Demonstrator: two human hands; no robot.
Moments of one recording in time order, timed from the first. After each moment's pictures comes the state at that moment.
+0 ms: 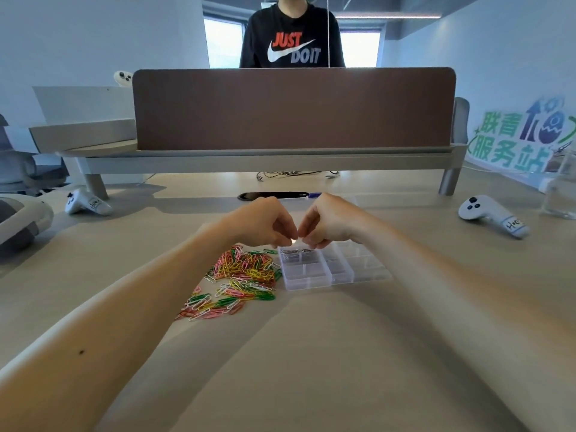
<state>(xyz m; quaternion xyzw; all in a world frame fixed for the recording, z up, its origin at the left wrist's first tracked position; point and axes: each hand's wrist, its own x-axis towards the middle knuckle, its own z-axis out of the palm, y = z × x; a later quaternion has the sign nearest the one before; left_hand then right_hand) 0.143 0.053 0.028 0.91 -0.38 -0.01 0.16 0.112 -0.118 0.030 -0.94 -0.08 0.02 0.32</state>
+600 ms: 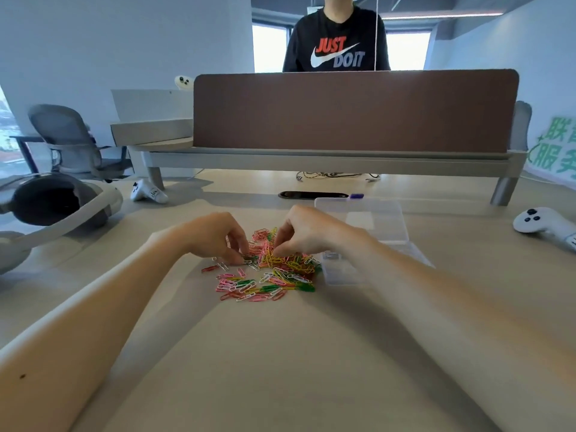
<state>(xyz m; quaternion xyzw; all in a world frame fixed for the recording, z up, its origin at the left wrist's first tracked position) 0.125 0.187 0.018 0.97 -0.23 -0.06 0.09 0.104 -0.024 0.025 -0.95 -0.24 0.03 0.21</state>
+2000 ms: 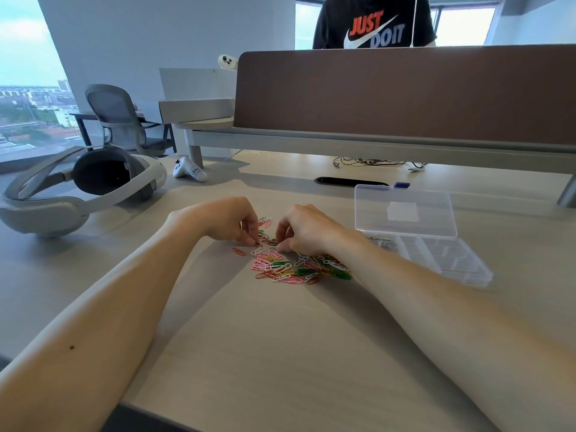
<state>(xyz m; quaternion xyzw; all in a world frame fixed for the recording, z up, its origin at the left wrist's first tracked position) 0.115 0.222 0.010 0.98 -0.17 -0.05 0.08 0.099 0.036 0.001 -0.94 -0.28 0.00 0.18</state>
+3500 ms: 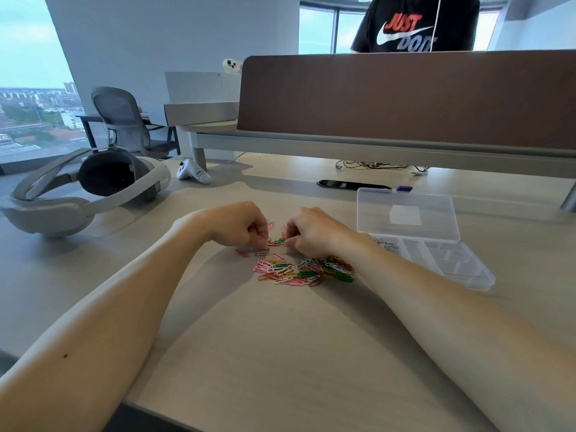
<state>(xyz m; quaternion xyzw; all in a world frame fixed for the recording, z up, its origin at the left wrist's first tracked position) 0.102 0.212 0.013 0.97 -0.19 -0.06 0.12 0.104 0.030 0.000 -0.95 -0.27 -0.01 0.17</state>
